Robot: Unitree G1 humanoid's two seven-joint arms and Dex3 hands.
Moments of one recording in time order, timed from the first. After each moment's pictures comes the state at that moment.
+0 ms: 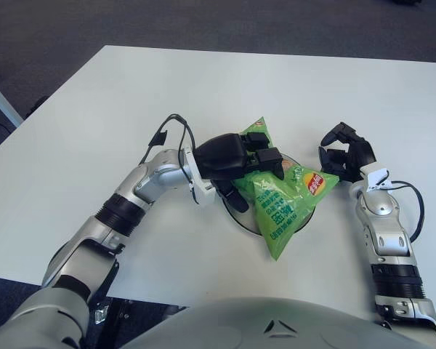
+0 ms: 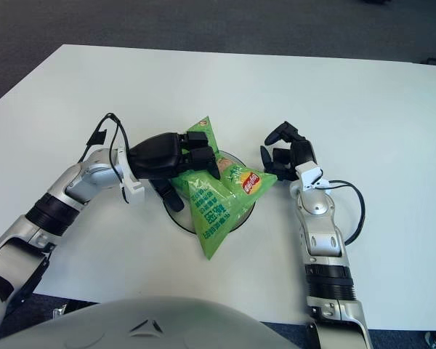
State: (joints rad) left arm -0.50 0.43 -0.48 0.12 0.37 -0.83 -0.39; right arm -0.04 -0.27 -0.09 -0.05 -0.06 0.09 0.01
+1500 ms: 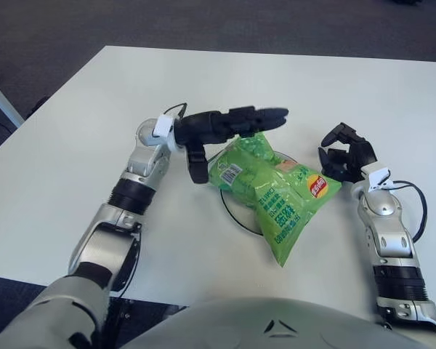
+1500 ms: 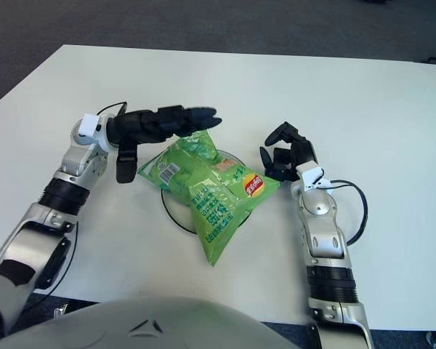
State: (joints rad) left arm -0.63 0.24 -0.17 0.37 -0.57 -0.44 -1.26; right arm -0.03 -0.27 -0.09 -0.09 -0.06 0.14 0.03
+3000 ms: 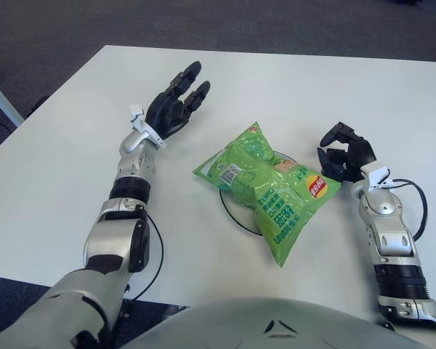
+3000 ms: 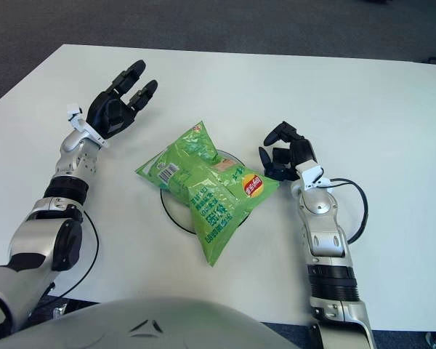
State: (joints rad) left arm -0.69 0.18 0.20 0.88 -0.47 -0.33 -0.91; right arm -0.04 -0.29 -0.09 -0.08 -0.06 0.13 0.05
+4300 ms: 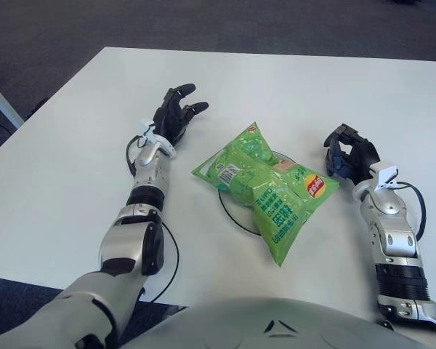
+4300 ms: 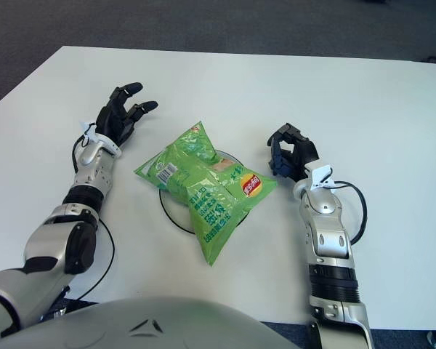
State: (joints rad) left arm -0.57 0.01 0.22 0.79 -0.26 -0.47 -0.39; right arm -0.03 -0.28 -0.13 -0.10 0.06 0.20 0.09
